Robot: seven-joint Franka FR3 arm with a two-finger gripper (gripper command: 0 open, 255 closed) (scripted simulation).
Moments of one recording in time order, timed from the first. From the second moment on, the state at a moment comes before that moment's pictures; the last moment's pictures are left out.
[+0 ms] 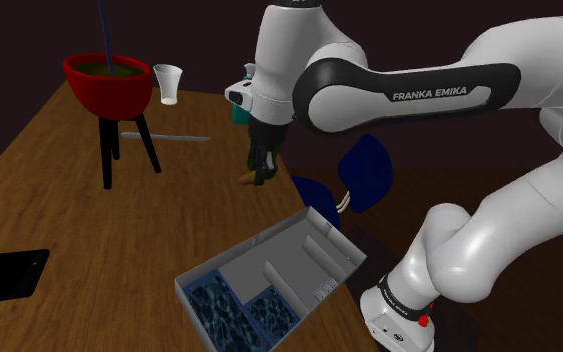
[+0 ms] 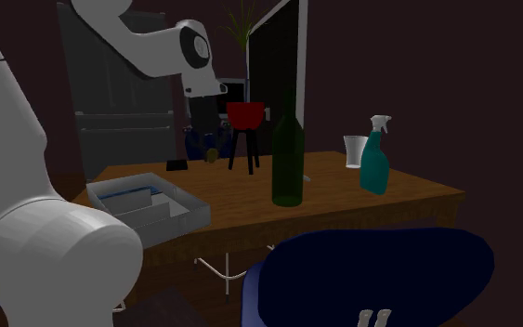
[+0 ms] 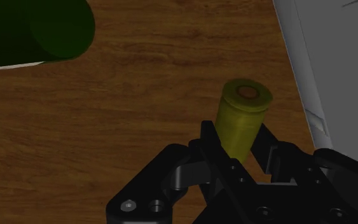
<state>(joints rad) 0.38 -0.29 0.23 -2.18 -0.06 1.92 -0.50</state>
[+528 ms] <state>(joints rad) 0.47 -0.48 0.32 -2.33 0.02 1.87 -0.37</state>
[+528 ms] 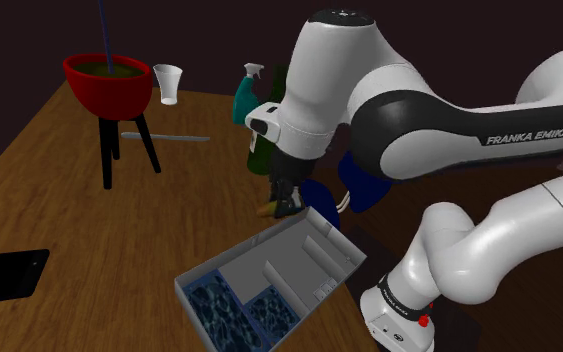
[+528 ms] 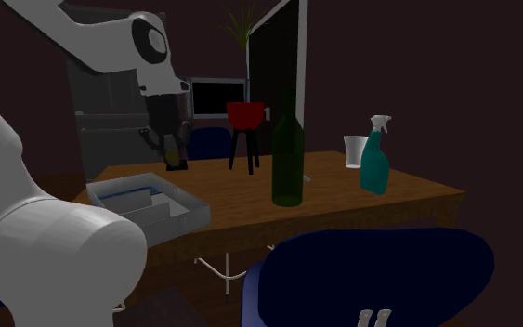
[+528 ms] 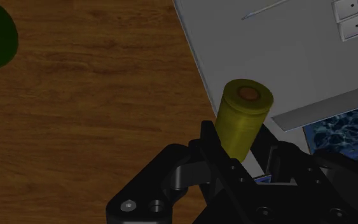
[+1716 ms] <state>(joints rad) 0.56 -0.57 0.44 -2.54 0.12 1.99 -0.24</state>
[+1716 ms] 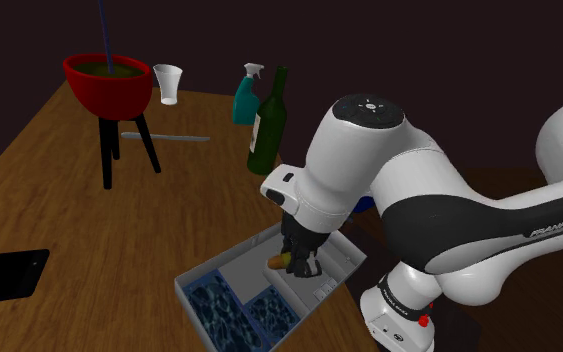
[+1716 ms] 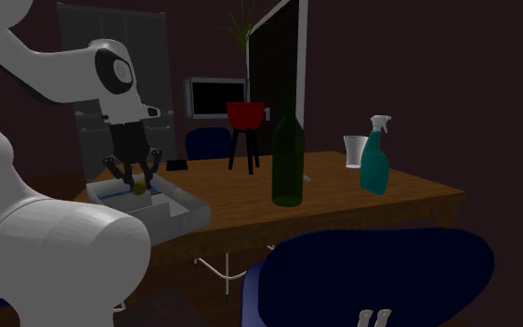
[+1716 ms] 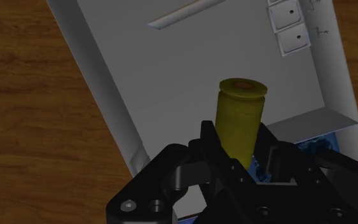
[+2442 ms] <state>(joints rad) 0.56 -0.57 0.45 -2.56 0.12 2.00 -0.23</state>
